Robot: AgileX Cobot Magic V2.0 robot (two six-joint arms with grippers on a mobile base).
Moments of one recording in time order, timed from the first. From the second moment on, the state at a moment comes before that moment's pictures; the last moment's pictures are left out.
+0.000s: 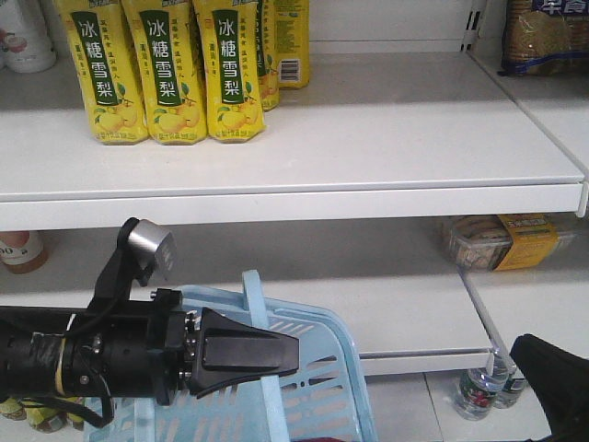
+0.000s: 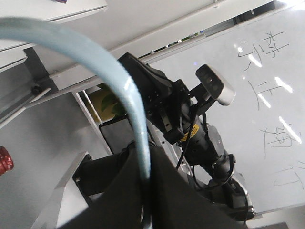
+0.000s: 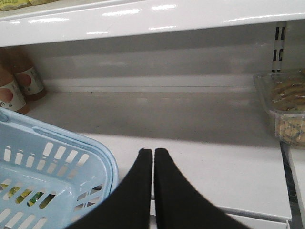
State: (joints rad) left arm -0.41 1.36 -0.62 1.34 -1.14 -2.12; right arm 0.40 0.45 -0.15 -1.74 -0.01 1.95
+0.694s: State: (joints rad) left arm -0.47 1.36 -0.62 1.20 -1.13 -1.85; right arm 0.40 0.45 -0.15 -1.74 -0.01 1.95
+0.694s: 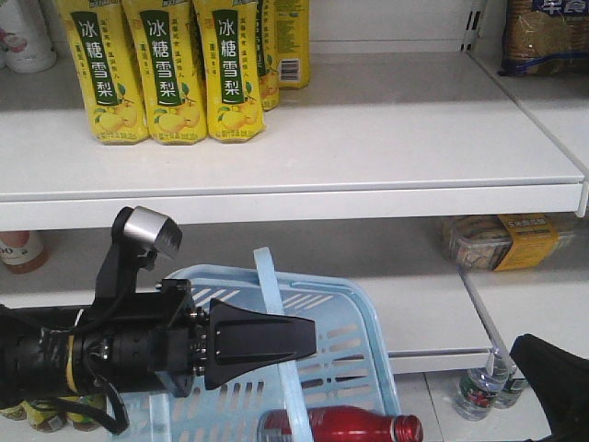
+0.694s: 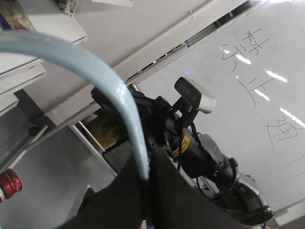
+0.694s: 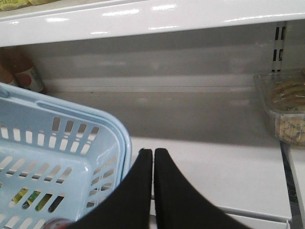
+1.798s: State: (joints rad) left arm -0.61 1.09 -0.36 0.27 -0.62 -0.62; right arm 0.40 0.45 -0.15 -1.74 -0.01 1.95
